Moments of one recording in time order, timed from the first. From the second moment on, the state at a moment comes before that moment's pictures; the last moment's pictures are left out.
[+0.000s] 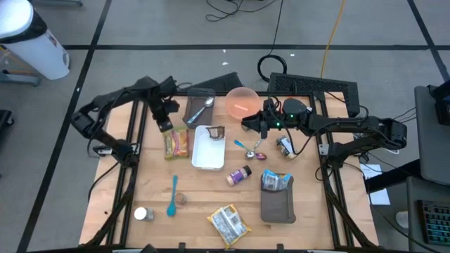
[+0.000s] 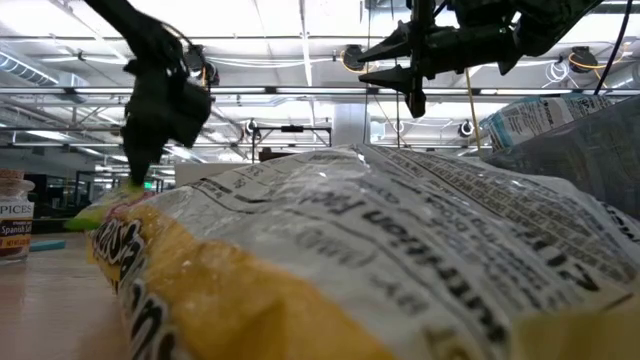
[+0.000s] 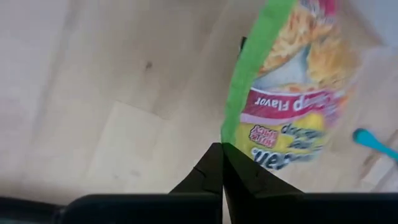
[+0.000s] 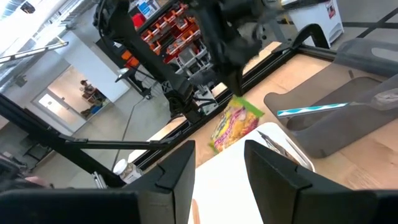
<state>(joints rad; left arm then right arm) 0.88 1.50 1.05 -1.26 0.27 0.40 -0.33 1.24 0.70 0.44 -0.27 0.62</state>
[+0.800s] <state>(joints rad) 0.98 1.46 1.16 -1.27 0.21 0.26 -0.33 1.24 0.70 0.44 -0.27 0.64</state>
